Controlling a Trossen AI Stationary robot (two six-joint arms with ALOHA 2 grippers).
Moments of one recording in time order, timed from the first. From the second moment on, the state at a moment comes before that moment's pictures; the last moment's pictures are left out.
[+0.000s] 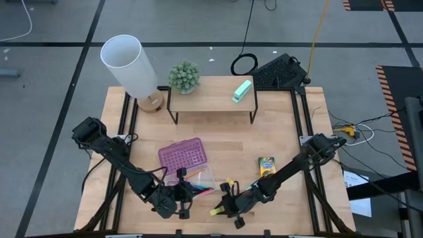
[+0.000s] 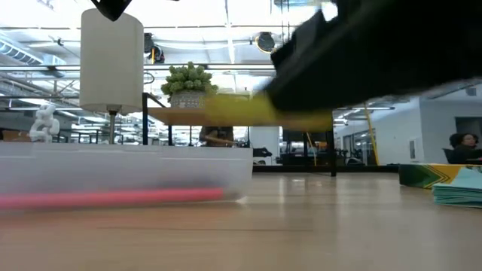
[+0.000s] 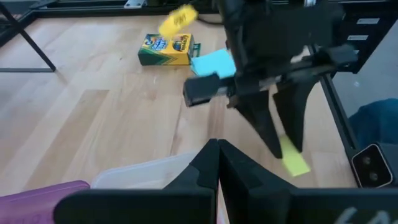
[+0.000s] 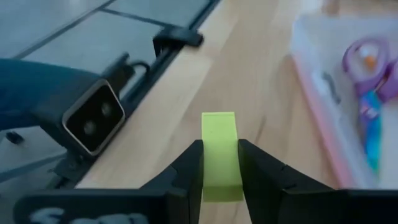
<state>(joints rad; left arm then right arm) -0.71 1.67 1.09 -0.11 -0.68 -0.45 0.60 2.00 1.02 0.45 0.17 0.12</state>
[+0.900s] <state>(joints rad) -0.45 1.30 1.09 -0.50 -0.74 -0.19 0.27 1.76 1.02 0.43 0.13 -0.03</state>
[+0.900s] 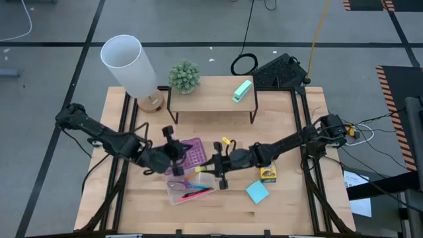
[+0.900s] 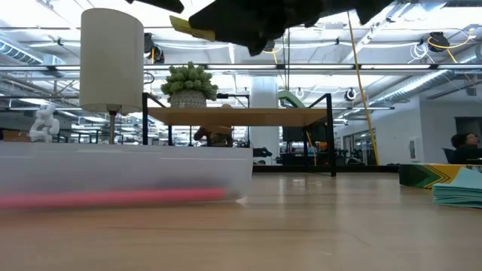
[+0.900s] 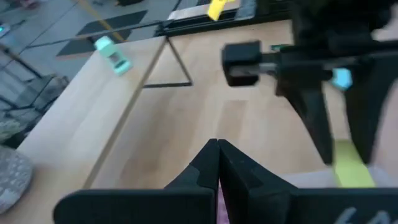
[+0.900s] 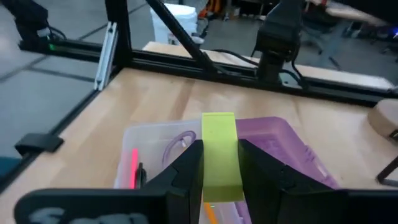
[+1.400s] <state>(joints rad) -0.40 1.25 0.93 -0.40 -0.71 -0.26 0.23 1.90 1.02 0.52 0.07 0.07</state>
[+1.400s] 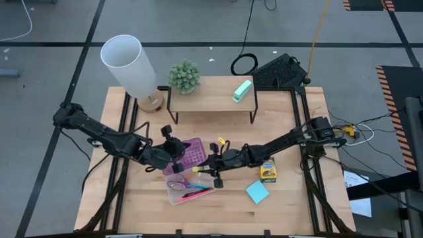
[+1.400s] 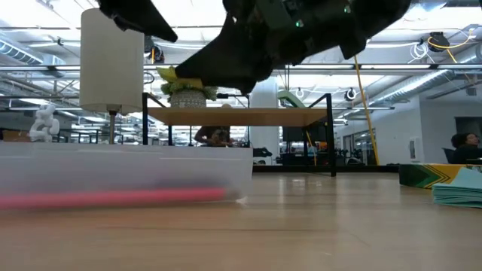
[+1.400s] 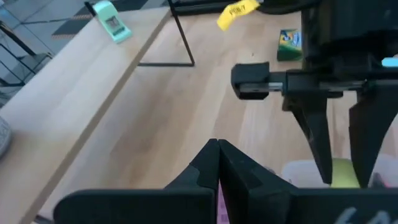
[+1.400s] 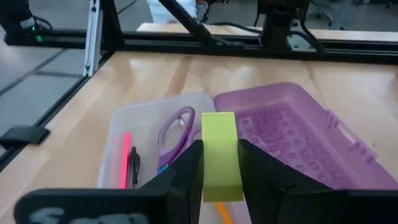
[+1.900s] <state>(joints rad) -0.46 1.20 0.90 -0.33 -0.57 -0.18 0.23 2.01 1.02 0.56 0.05 0.11</state>
